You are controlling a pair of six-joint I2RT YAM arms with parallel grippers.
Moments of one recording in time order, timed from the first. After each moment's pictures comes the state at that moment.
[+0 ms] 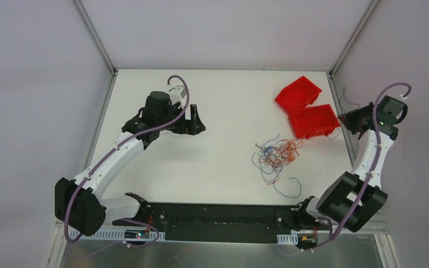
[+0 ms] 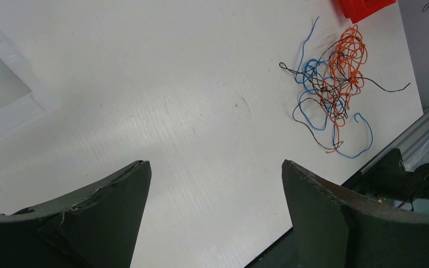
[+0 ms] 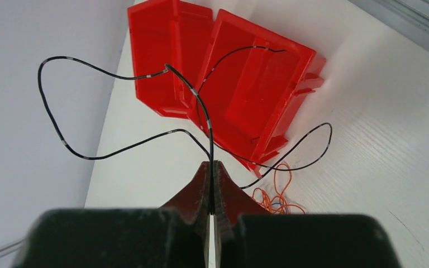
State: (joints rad) left arm -0.44 1.20 1.00 -0.39 0.29 -0.37; right arm -0.59 1.25 1.13 -0.58 -0.34 0.70
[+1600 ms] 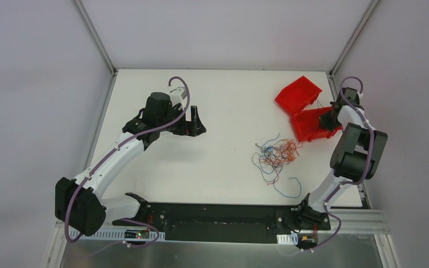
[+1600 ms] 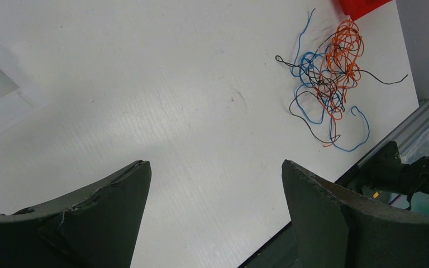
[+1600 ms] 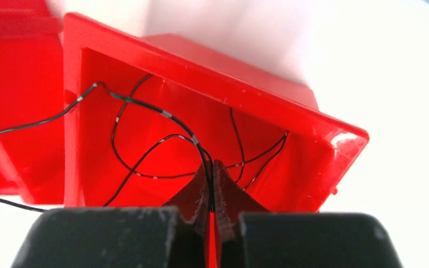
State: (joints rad) left arm -0.44 1.20 0.98 -0.38 0.32 -0.37; right arm -0.34 1.80 1.25 -0.51 0.01 0.72
